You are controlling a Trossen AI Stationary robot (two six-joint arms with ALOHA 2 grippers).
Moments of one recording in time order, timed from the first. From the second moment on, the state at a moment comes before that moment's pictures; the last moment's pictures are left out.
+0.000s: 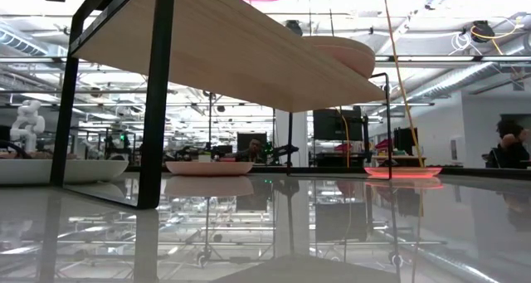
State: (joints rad) left arm -0.19 0.86 0.75 -0.42 -0.20 0.45; right arm 0.41 1.64 1.68 -0.81 0.47 -0.41
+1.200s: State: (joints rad) left arm -0.12 0.86 0.75 -0.45 -0.22 0.42; right arm 0.33 1.85 1.68 -0.68 0.26 -0.47
